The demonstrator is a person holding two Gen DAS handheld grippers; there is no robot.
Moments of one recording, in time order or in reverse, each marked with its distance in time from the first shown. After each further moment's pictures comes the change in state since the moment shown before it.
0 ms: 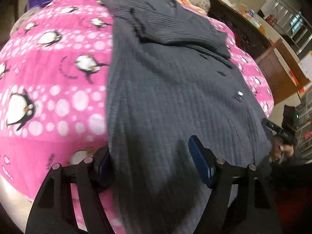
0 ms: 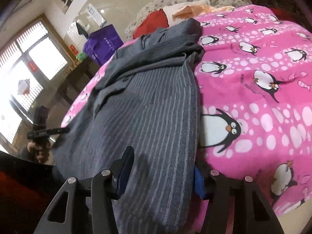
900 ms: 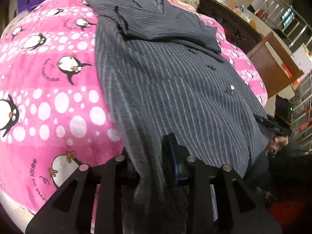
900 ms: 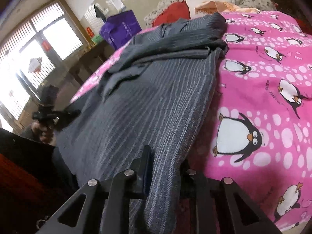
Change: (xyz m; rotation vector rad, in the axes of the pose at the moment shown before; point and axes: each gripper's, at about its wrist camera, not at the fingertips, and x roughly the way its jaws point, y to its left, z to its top) left arm 0.011 -0.004 0.000 0.046 0.003 -0.022; right arm 0.016 0.005 0.001 -0.146 0.096 0.034
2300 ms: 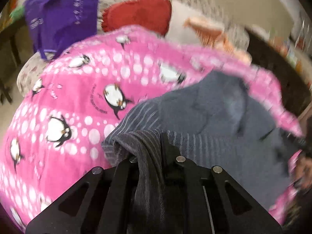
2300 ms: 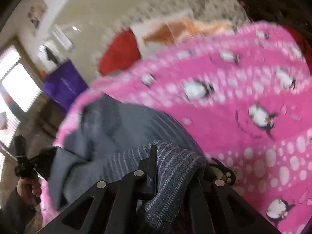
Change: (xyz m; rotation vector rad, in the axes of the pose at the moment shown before) left arm 0.070 0.103 0.272 -0.107 -0.192 0.313; right arm 0.098 -0.129 0.269 0.274 -0.135 -0.205
